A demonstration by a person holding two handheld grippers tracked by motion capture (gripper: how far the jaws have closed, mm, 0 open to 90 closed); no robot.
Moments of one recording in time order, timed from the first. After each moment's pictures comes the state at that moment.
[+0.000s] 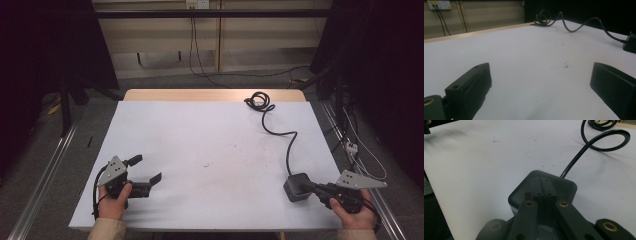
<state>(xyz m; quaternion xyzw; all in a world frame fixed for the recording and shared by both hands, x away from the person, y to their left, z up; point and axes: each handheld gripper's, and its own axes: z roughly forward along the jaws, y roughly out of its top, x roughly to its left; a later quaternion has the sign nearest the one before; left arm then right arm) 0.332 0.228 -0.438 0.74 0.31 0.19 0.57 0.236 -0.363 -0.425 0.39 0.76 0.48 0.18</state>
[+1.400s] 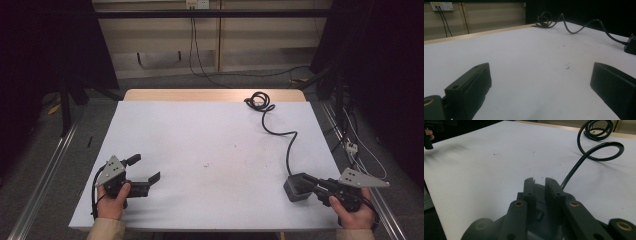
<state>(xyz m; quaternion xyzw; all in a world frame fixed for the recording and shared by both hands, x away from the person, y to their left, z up) 0.332 0.230 -0.437 0.73 0.31 0.19 0.58 0.239 -0.361 -0.422 0.40 0.74 0.51 0.19</state>
